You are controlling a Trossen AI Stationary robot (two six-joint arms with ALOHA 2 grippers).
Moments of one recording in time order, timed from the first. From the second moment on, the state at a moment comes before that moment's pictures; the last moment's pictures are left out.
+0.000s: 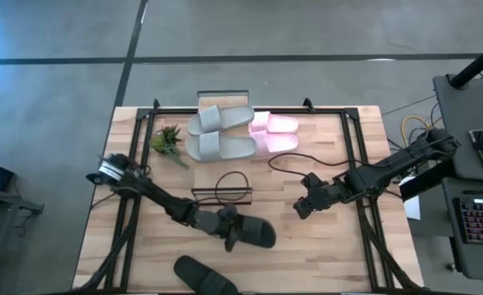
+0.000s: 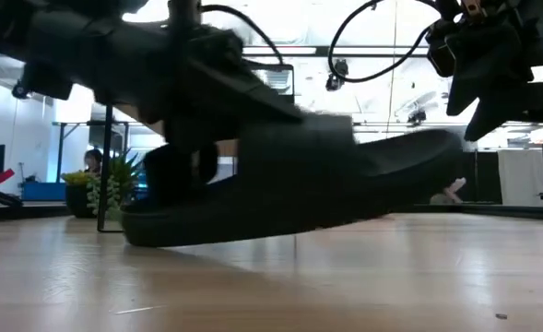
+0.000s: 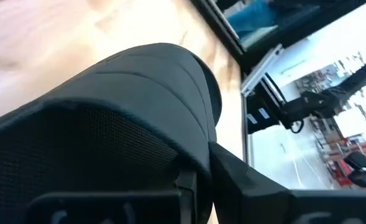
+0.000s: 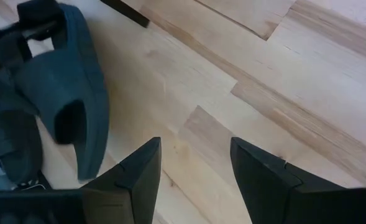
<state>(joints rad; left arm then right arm) -0.43 1.86 0.81 0.75 -0.19 -1.02 0.40 1.18 0.73 -0.55 0.18 1.34</state>
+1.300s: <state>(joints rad) -0.46 1.46 0.85 -0.47 -0.23 -1.10 0.40 1.18 0.73 -0.60 0.22 1.32</state>
